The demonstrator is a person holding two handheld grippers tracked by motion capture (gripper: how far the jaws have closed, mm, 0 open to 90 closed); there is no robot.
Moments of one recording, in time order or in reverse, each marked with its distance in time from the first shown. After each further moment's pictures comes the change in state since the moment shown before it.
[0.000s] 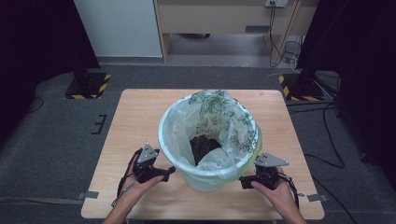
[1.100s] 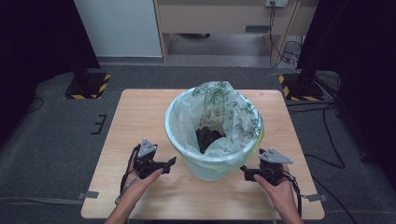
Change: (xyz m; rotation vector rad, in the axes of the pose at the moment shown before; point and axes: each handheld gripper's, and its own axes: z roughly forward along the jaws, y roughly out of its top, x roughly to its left) left arm 0.010 0.007 0.001 -0.034 0.073 -0.056; right arm -0.013 0.002 -0.003 0.004 -0.161 0.045
